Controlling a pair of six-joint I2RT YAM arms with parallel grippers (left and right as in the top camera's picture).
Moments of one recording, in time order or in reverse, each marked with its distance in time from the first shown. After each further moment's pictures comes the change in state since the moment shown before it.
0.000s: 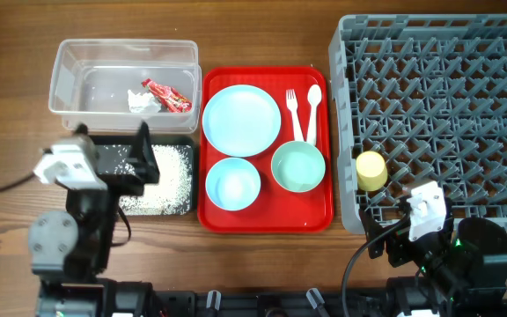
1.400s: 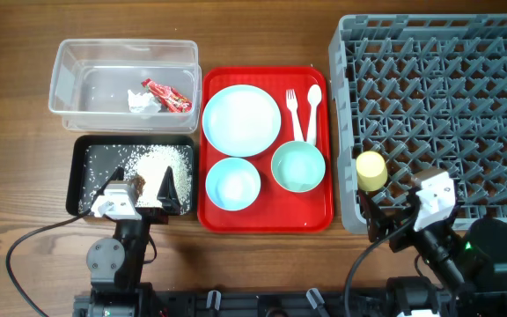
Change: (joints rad) left arm 0.011 -0.427 -0.624 0.164 0.011 0.000; right arm 0.000 0.003 0.002 0.227 -0.069 0.053
